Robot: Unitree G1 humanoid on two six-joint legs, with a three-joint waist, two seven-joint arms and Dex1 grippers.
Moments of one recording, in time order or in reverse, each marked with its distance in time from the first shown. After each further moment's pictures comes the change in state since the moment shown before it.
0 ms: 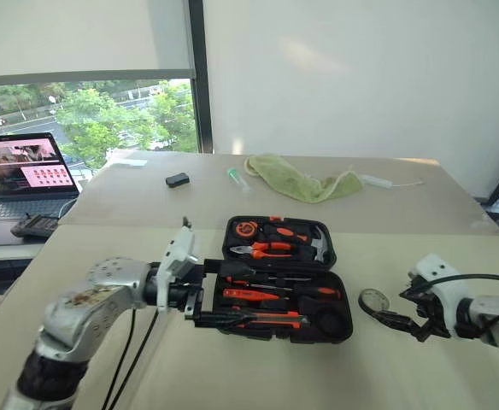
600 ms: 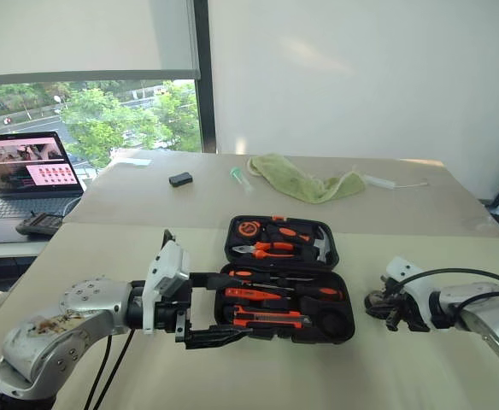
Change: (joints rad) left arm 0.116 0.029 0.038 -0.101 -0.054 0.008 0.140; right arm -0.097 0.012 0.134 0.052 -0.108 -0.082 0.202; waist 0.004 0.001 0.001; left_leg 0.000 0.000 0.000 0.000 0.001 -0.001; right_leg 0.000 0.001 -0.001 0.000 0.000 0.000
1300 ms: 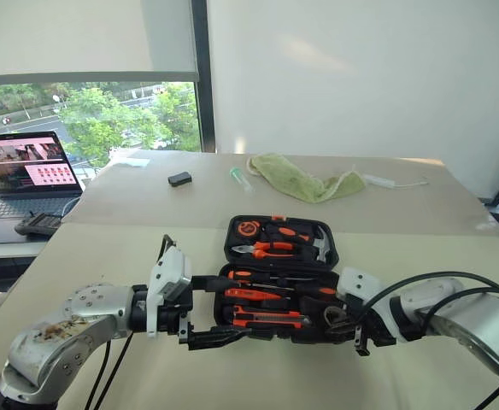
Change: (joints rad) left arm 0.037 -0.001 -0.033 0.014 0.055 -0.042 0.031; right arm -0.167 0.004 0.208 -0.313 0.090 0.235 0.001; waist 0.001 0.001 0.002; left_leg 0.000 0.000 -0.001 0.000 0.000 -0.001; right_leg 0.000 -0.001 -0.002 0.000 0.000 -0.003
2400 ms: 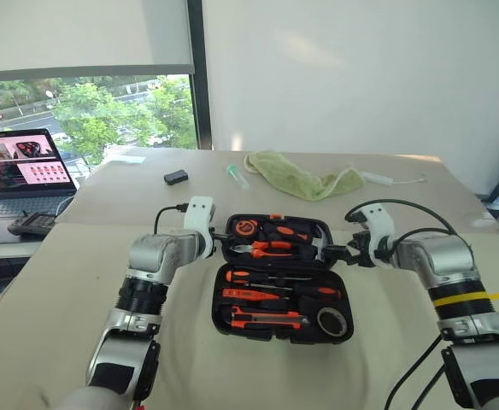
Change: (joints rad) left arm -0.701 -0.502 -0.069 0.916 0.415 0.367 0.818; right arm -0.449 0.423 -0.168 0.948 -0.185 -0.130 -0.265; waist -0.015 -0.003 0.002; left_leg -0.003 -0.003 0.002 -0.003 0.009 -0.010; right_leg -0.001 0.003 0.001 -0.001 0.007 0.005
